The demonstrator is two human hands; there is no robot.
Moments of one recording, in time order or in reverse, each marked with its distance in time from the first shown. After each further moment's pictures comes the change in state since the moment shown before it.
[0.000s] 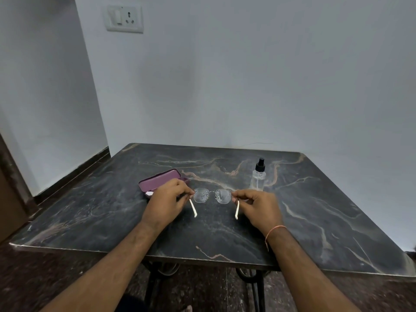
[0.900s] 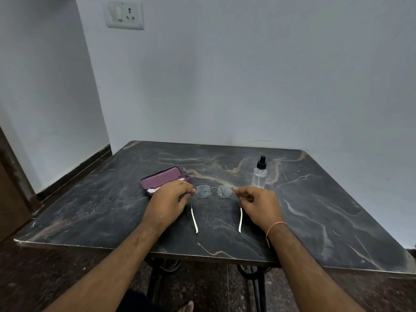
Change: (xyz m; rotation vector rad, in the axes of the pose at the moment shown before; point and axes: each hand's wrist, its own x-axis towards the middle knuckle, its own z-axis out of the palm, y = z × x) left_hand -0.007 0.007 -0.004 0.094 -0.016 -0.010; right_hand 0.003 0.001 -0.001 -0.135 -0.045 0.027
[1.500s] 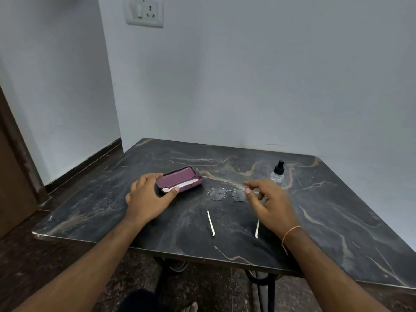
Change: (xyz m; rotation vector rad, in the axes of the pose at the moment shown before) left_hand -0.015 -0.059 -0.047 0.073 -0.053 -0.615; right_hand -0.003 -0.039 -0.008 -0.061 0.088 -0.310
